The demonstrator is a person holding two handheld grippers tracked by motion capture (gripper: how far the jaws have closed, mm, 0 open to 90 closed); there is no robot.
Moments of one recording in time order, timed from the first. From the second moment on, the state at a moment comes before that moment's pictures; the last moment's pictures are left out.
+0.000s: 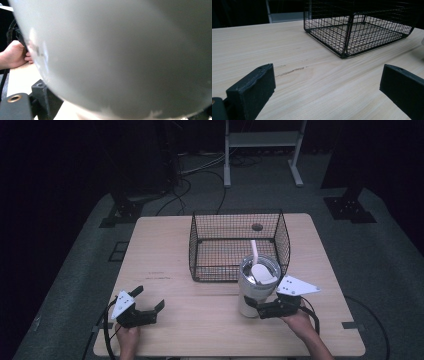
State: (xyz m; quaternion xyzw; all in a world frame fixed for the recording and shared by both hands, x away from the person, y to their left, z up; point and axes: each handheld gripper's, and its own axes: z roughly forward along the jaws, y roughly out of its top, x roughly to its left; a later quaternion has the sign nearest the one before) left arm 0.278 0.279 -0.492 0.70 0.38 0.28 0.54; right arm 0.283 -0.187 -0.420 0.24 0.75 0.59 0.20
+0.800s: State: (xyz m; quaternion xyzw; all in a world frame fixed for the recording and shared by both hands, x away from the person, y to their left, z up) left arm 0.277 0.280 -0.492 0.70 0.38 0.27 0.54; right arm 0.310 -0.160 -0.382 0.21 0.74 0.61 0.19
